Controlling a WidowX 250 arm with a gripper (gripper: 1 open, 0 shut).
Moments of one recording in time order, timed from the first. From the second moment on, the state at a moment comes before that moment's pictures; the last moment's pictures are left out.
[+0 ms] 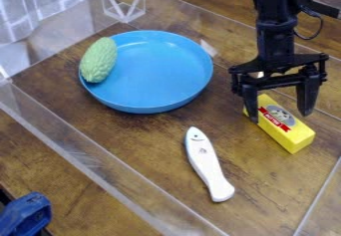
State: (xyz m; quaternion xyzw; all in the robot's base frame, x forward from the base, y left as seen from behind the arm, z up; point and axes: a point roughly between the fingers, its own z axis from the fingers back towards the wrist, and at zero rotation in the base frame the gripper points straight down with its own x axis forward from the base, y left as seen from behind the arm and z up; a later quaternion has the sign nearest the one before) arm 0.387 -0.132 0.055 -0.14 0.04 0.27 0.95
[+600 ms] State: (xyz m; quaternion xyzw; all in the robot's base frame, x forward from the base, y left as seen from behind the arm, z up) arm 0.397 -0.153 0.031 -0.14 0.03 0.30 0.94
